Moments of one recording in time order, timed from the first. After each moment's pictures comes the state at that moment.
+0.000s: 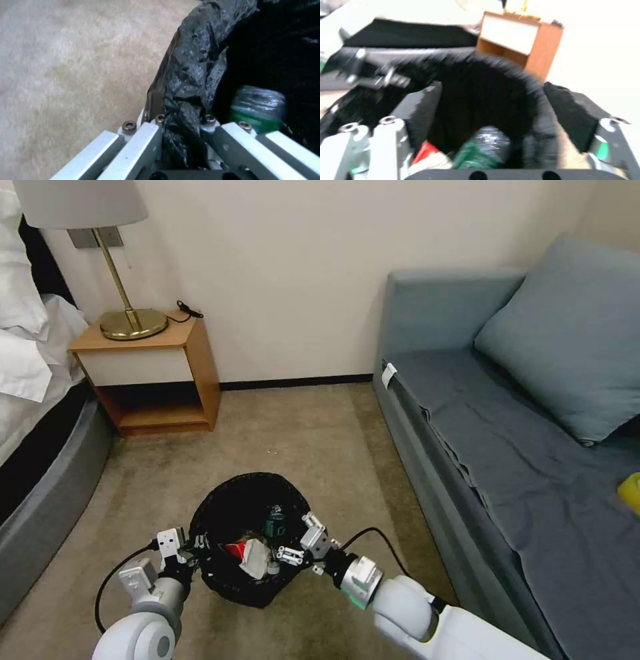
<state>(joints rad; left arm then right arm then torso) 1.58 -1.40 -0.66 -2.05 -0.62 0.43 -0.16 -0.98 0.97 -0.35 1.84 0.25 0.15 0.01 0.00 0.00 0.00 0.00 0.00</state>
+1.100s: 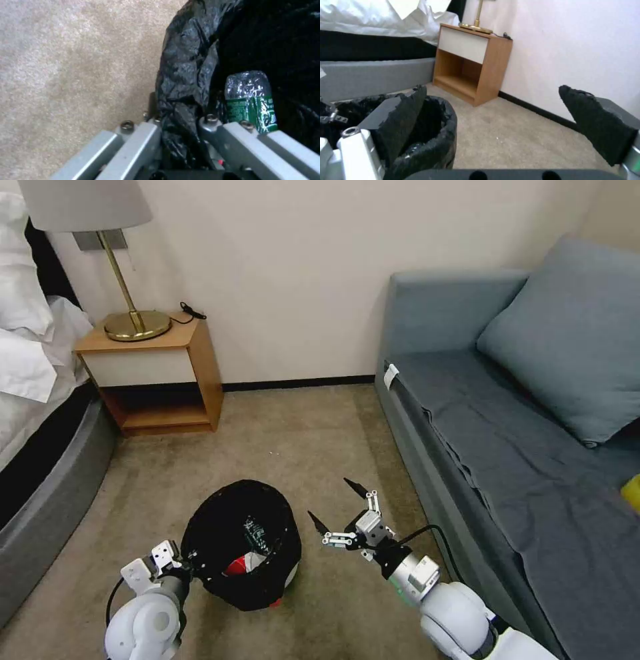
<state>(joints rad) 1.48 -1.34 -0.64 -1.95 -0.90 0.59 -0.47 -1.24 0.94 -0.04 1.96 0.20 0.20 0.00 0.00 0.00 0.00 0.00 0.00</state>
